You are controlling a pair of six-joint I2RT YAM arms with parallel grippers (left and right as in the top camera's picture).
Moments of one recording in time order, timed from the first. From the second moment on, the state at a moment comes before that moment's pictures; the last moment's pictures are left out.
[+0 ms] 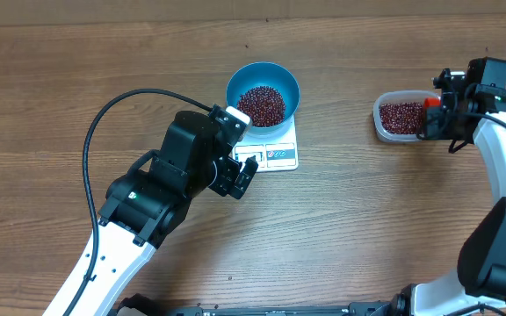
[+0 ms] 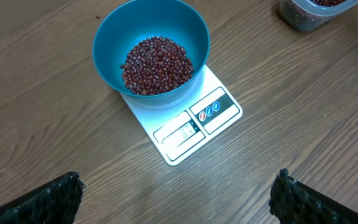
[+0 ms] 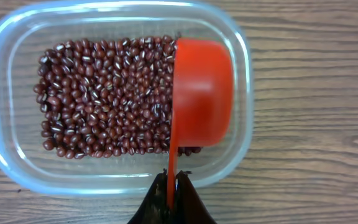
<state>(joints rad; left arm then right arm) -0.52 1.18 1.15 -0.76 0.00 0.06 -0.26 1.74 1.31 -0.76 -0.04 -0.27</state>
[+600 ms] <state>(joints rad) -0.52 1.18 1.15 -0.76 0.00 0.06 -0.26 1.79 1.31 -0.77 -0.19 -0.27</state>
